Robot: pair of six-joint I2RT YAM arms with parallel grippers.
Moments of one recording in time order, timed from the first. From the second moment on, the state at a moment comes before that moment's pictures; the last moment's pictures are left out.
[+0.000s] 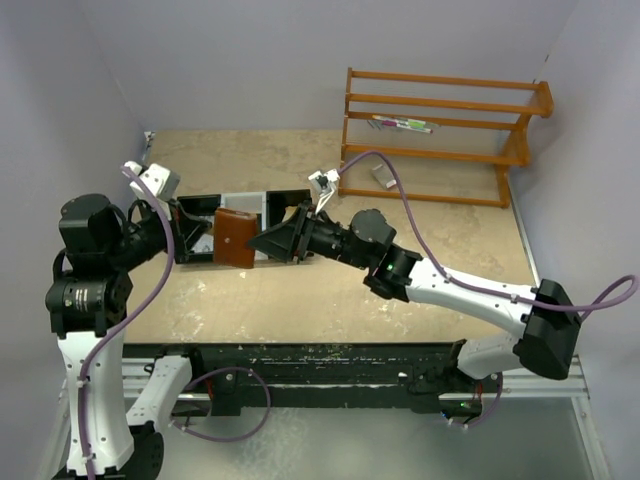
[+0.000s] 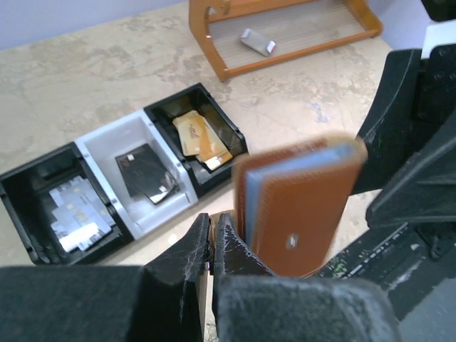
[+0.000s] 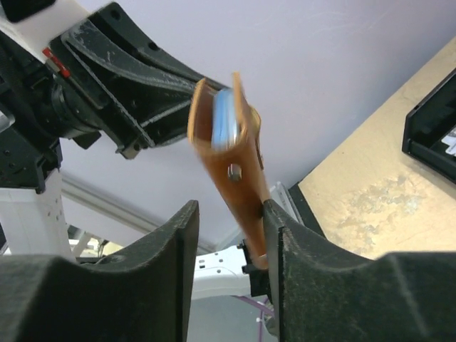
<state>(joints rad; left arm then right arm) 0.07 0.79 1.35 -0.94 0.65 0.05 1.03 1.37 1.03 0.48 -0.20 0.88</state>
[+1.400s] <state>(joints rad) 0.07 0.99 1.59 -1.14 0.93 0.24 0.94 1.37 1.11 0.34 -0.49 0.21</state>
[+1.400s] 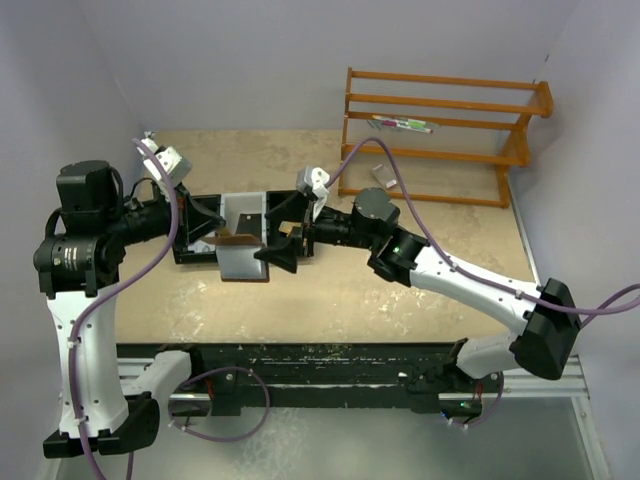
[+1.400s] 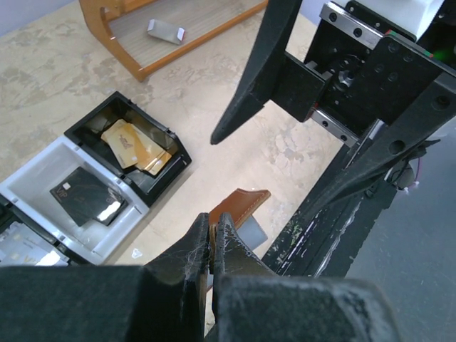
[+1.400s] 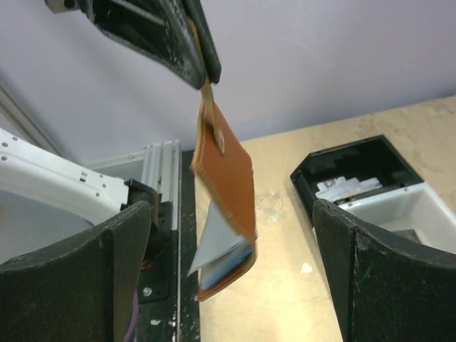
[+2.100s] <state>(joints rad) 0.07 1.00 1.62 -1.17 0.97 0.22 1.05 1.48 1.24 0.29 -0.49 0.06</state>
